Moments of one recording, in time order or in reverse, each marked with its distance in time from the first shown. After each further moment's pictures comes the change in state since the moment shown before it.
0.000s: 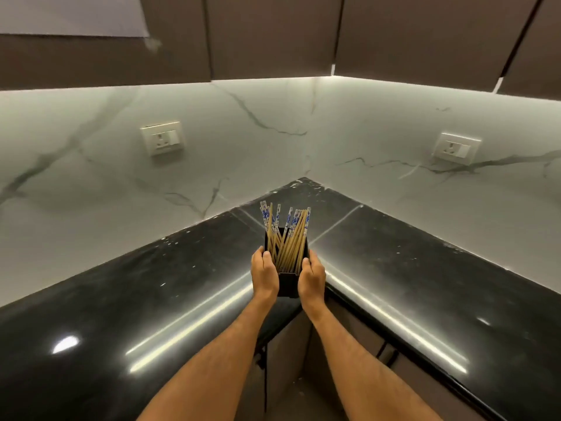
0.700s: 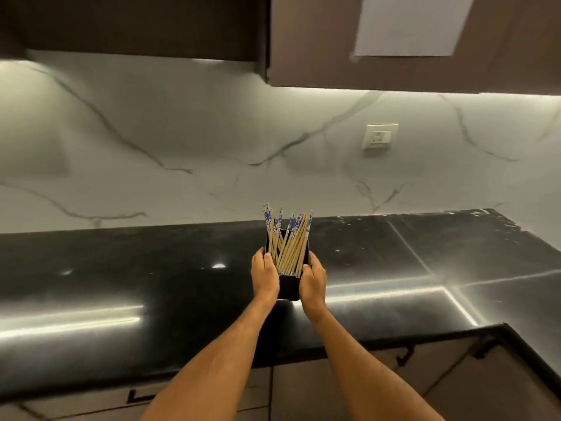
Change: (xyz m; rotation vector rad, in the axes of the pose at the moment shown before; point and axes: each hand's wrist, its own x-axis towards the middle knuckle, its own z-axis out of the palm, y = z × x) left_hand -0.132 -0.015 -0.411 0.042 0.604 -0.053; right_hand -0.314 -0.066 0.236 0.173 -0.707 0.026
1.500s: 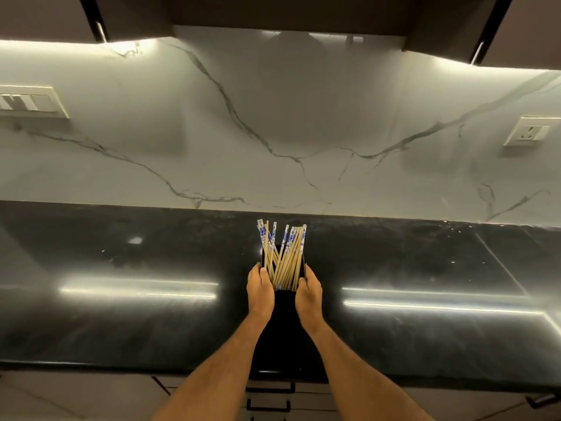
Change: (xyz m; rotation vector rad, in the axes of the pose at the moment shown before) left_hand 0.101 -0.082 -0.317 0.093 0.191 -0.122; right_hand -0.087 0.056 0.325 0.017 -0.221 0.146
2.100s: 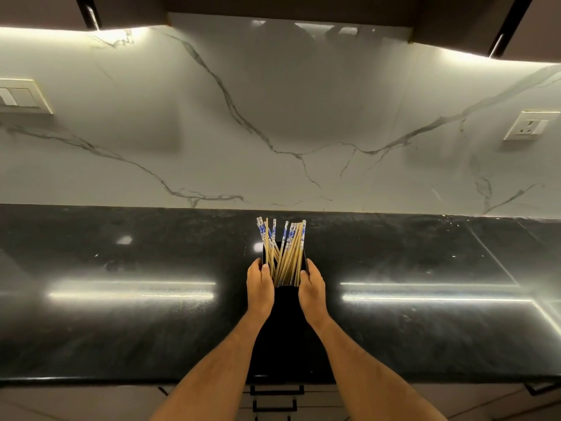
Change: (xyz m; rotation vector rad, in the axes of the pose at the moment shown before) left_hand 0.035 -0.004 -0.015 0.066 -0.037 0.058; right_hand 0.022 0.006 0.023 -0.156 0.036 0.009
